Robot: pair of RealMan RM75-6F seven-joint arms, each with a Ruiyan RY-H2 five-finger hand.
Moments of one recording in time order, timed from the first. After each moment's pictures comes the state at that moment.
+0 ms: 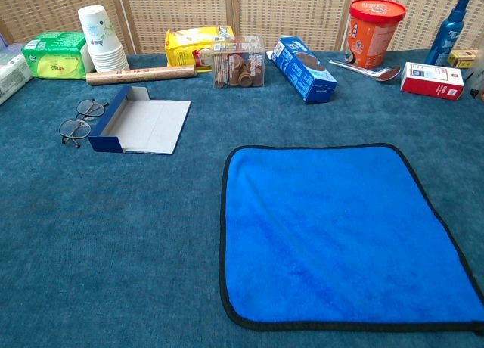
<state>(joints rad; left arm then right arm) 0.02 -1.14 0.05 -1.88 1.63 1.57 0.19 0.03 -1.20 0.04 -1.62 -1.61 1.58 0.02</state>
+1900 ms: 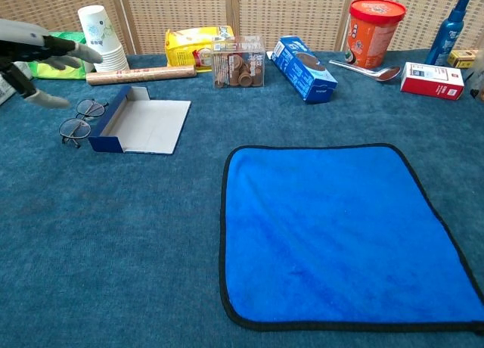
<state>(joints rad) -0.75 -1.13 -0.22 -1.50 1.12 0.51 -0.16 0.01 -1.17 0.07 -1.67 -1.52 1.58 -0.02</state>
